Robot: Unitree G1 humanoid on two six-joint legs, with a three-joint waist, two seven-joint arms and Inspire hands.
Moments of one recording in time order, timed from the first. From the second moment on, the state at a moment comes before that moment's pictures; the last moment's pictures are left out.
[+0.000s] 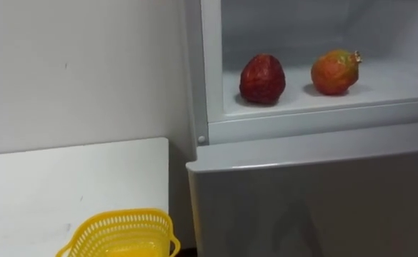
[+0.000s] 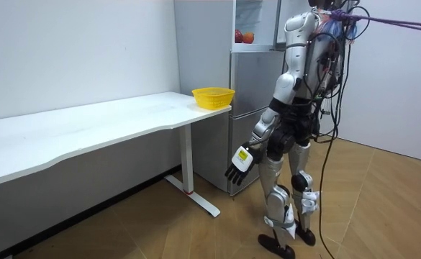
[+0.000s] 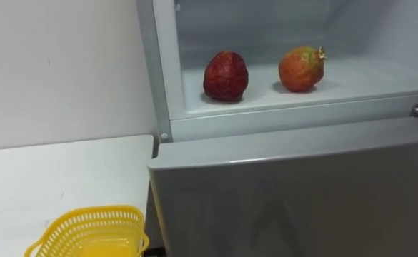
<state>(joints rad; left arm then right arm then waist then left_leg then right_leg) 0.19 0.18 0.07 1.08 0.03 -0.02 0.01 0.21 -0.19 -0.06 0.58 -0.08 -0.08 -0.17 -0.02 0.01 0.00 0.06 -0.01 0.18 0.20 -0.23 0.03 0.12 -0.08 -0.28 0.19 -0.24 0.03</state>
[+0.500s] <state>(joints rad) 0.20 0.19 0.01 1.06 0.03 -0.07 0.00 0.27 -0.18 -0.04 -0.13 -0.12 -0.11 -0.33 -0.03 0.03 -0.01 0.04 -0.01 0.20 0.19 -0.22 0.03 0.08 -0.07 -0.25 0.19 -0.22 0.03</state>
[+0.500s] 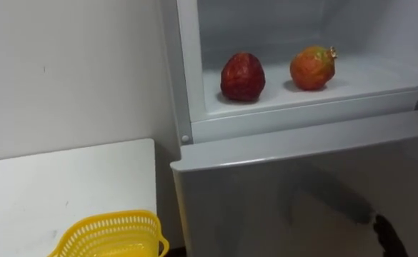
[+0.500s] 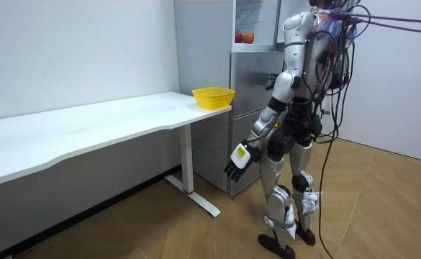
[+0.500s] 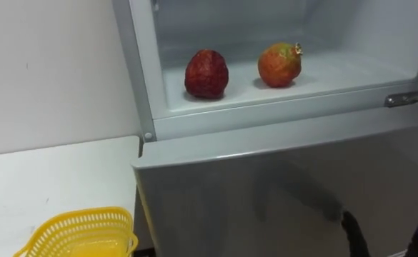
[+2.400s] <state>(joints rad) 0.21 0.26 0.02 1.16 0.22 -0.05 -0.07 -0.25 -0.35 -0.05 -0.32 -0.26 -0.22 -0.46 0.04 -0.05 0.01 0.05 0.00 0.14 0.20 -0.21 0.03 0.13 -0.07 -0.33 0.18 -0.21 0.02</state>
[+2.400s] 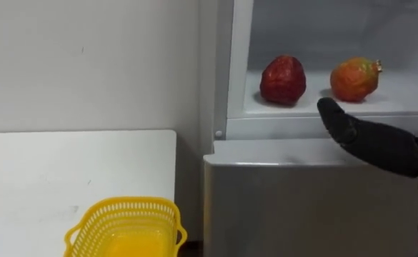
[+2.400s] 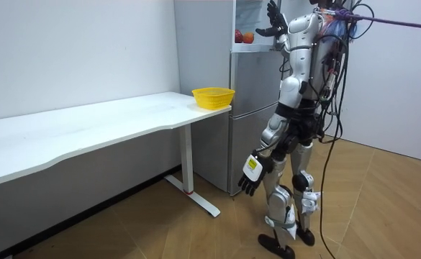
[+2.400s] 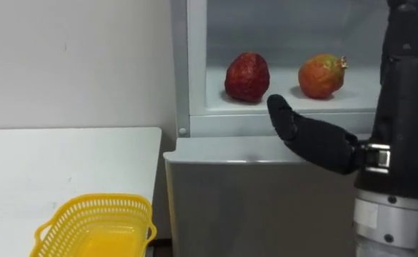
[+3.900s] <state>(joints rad) 0.17 0.25 0.03 1.12 0.31 0.04 -0.10 -0.49 -0.40 0.02 -0.03 -0.09 -0.07 -0.27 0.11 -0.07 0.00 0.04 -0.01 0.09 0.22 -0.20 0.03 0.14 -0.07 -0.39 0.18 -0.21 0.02</state>
